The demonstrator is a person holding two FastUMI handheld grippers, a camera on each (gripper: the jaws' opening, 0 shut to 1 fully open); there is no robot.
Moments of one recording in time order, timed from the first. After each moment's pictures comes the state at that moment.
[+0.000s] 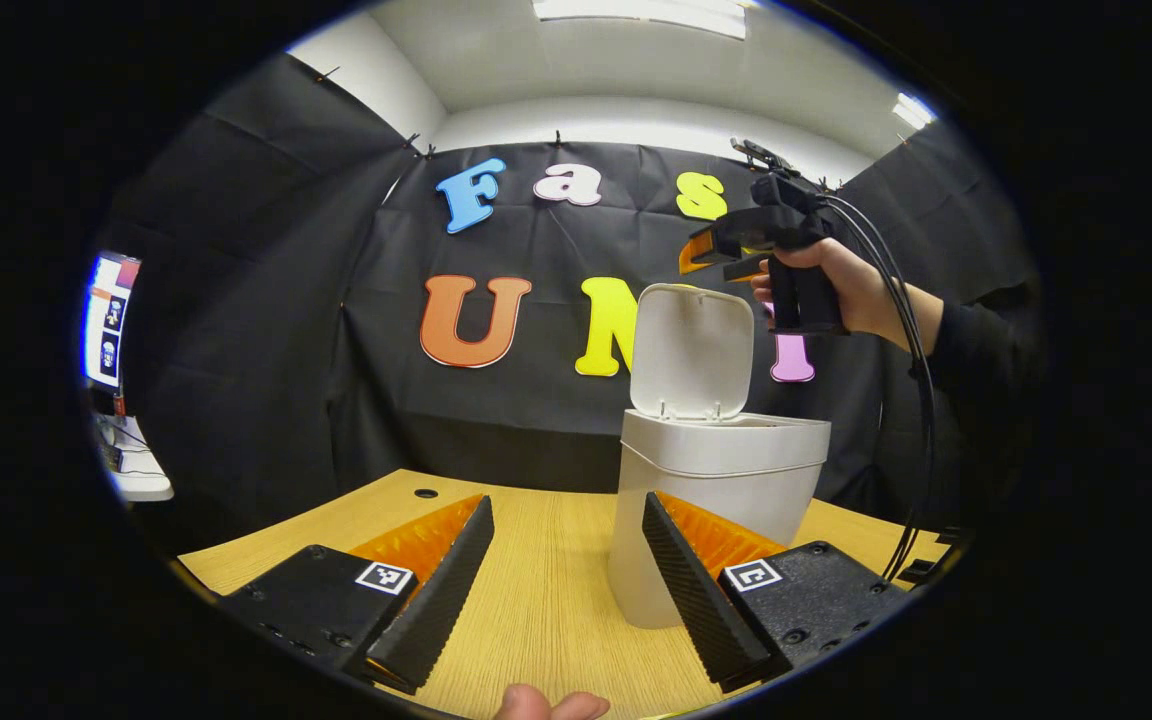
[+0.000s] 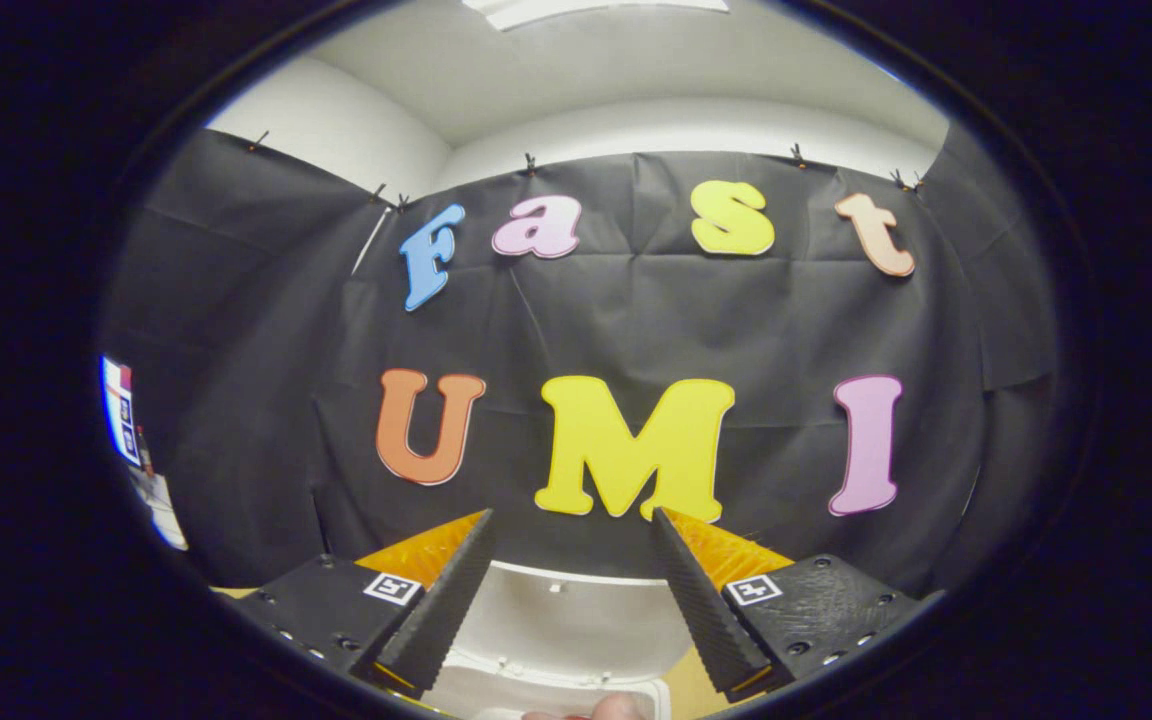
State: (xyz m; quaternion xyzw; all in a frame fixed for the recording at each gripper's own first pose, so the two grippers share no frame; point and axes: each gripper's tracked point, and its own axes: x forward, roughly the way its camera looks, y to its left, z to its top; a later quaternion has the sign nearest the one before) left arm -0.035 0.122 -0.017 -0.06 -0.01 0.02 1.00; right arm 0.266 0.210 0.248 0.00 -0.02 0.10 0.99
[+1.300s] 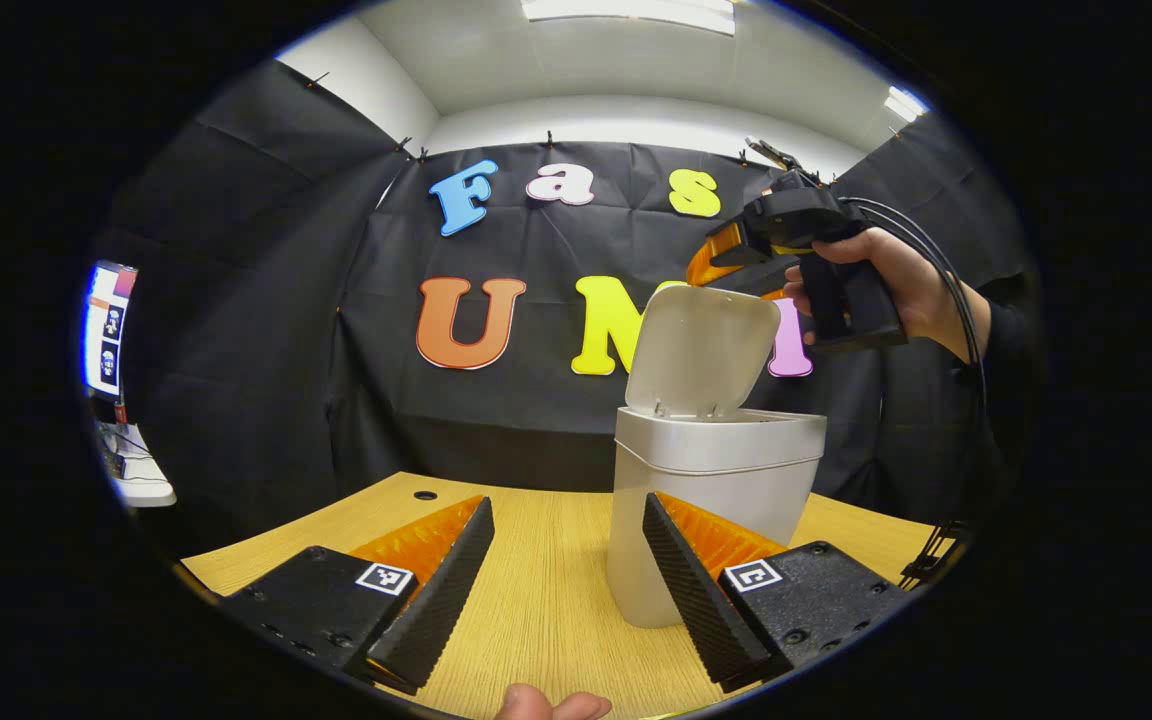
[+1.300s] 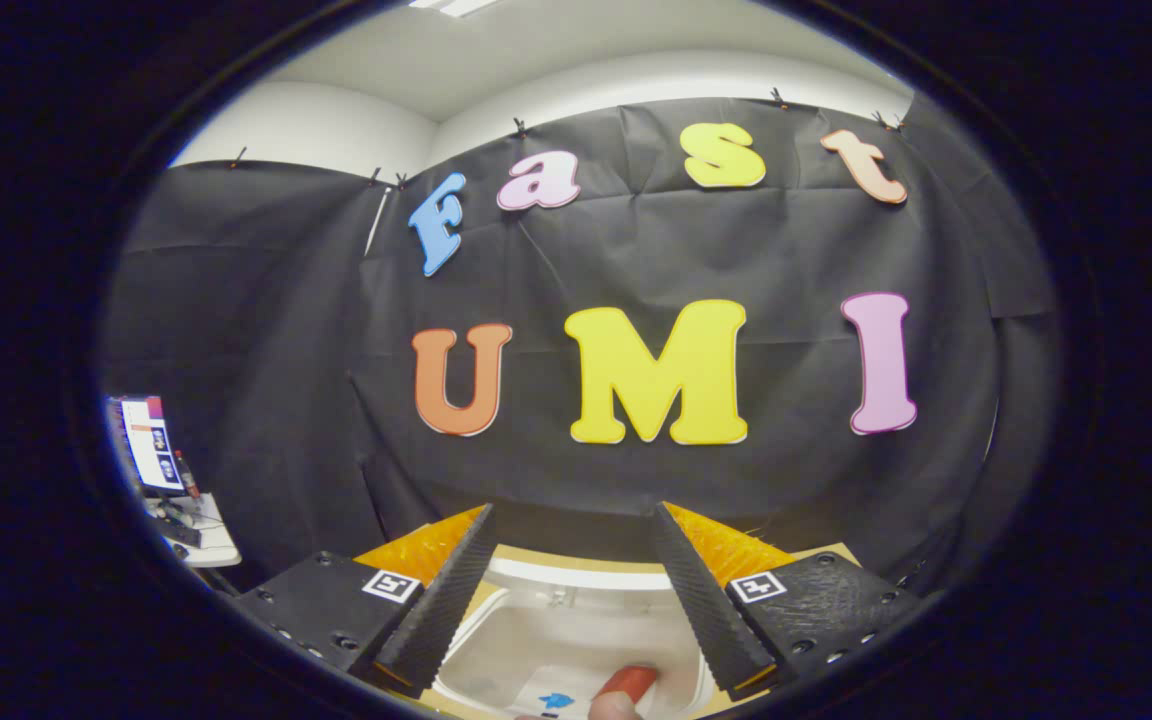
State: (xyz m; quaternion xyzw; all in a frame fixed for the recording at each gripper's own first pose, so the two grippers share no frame) left arm -0.035 0.112 -0.017 -0.04 -0.01 0.02 1.00; right arm 0.185 0.207 0.180 0.03 0.09 0.14 0.99
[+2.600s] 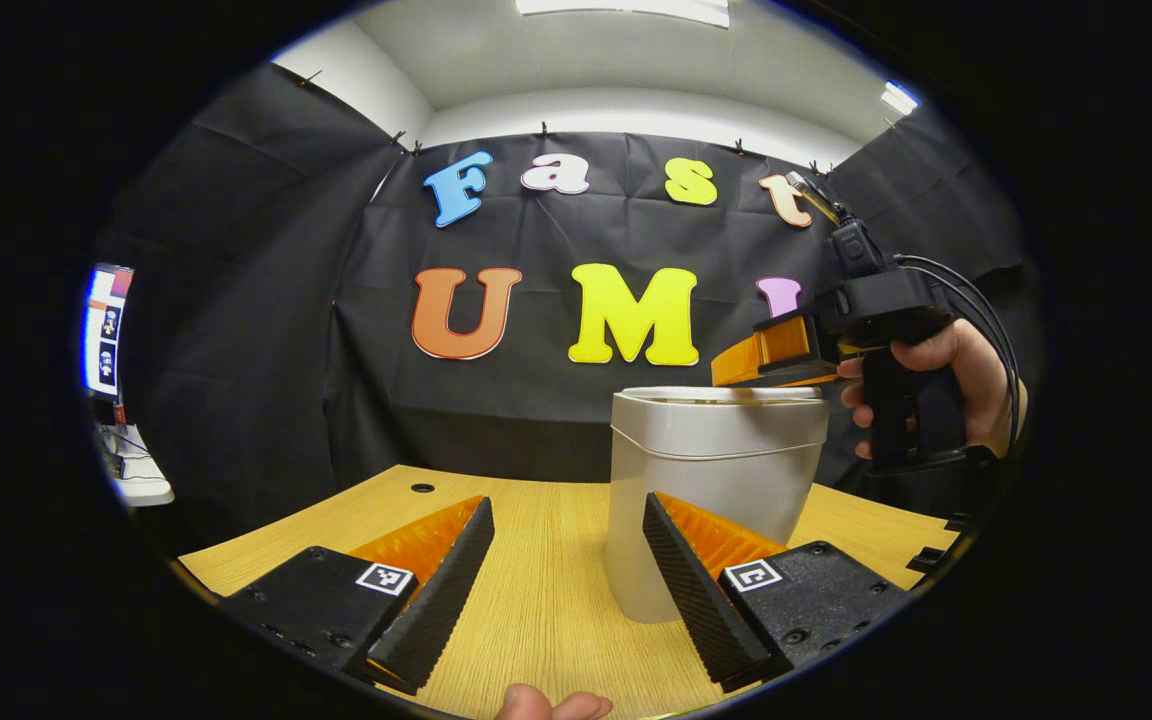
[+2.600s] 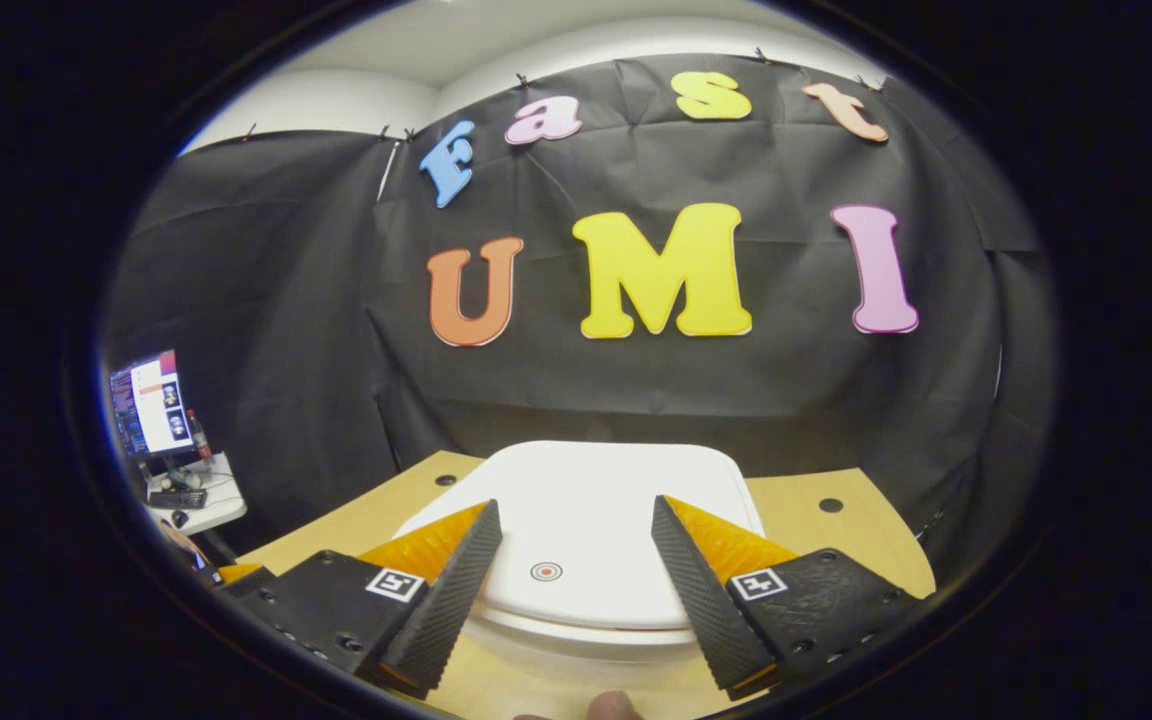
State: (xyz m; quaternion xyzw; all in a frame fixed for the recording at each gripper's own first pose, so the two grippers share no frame) left arm -0.030 0.109 -0.030 -0.04 0.01 0.01 1.00; right arm 0.139 0.197 0.053 0.02 0.15 0.15 0.98
